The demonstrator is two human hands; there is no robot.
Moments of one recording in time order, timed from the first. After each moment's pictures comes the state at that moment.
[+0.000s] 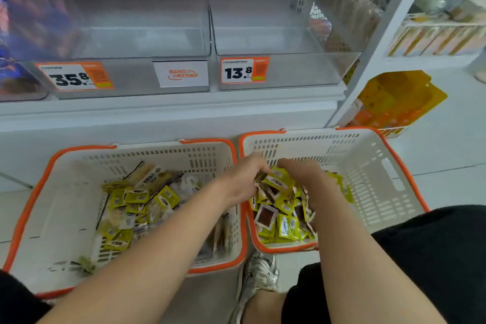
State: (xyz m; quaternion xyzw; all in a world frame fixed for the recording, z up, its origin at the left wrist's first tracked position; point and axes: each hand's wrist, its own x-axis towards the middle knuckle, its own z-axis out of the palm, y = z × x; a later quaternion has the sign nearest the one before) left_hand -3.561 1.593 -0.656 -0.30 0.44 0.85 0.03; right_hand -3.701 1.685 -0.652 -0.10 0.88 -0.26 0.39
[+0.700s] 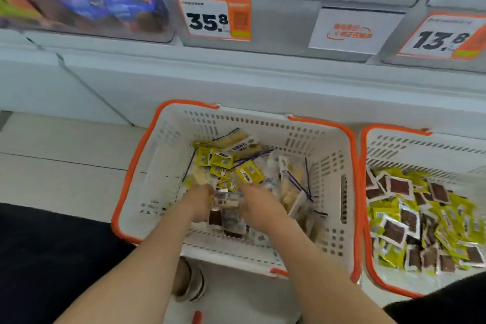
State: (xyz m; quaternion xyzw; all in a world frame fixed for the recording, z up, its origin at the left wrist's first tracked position) left_hand -3.264 1.471 -0.830 -0.56 0.70 0.36 0.26; right_hand -3.447 1.555 -0.803 -0.61 0.69 0.01 0.39
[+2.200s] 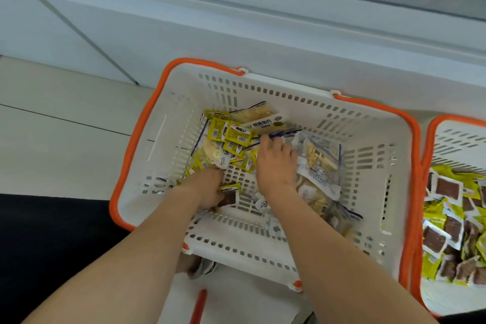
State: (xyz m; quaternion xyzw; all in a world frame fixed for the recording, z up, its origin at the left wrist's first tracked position) left_hand -3.244 1.458 -0.877 -0.45 0.78 0.31 0.30; right_hand -3.428 1.493 -0.864 -0.58 0.79 0.11 0.17
